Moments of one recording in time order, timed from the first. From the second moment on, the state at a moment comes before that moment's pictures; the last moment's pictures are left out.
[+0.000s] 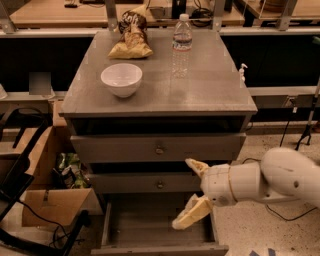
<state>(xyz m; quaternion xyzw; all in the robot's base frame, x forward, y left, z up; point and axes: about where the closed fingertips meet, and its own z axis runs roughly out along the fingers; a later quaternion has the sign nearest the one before) 0.431 -0.062 0.701 -0.52 0.71 0.30 0.37</state>
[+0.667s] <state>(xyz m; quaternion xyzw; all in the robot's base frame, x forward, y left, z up) 0.446 -0.050 0.686 -0.52 0.69 0.31 0.40</state>
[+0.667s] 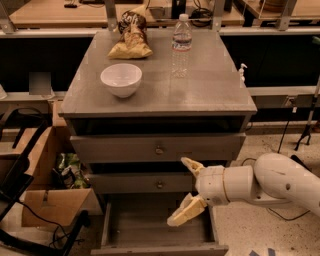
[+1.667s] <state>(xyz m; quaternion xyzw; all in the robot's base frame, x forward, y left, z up) 0.419 -0.101 0.464 -0.49 0.71 0.24 0.44</state>
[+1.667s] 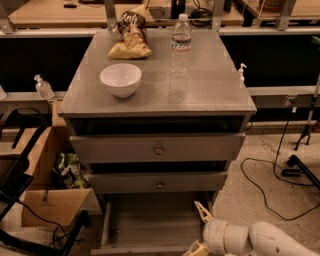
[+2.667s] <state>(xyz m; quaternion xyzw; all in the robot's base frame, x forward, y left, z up) 0.405 -0.108 0.384 -0.50 0.73 0.23 0.41</state>
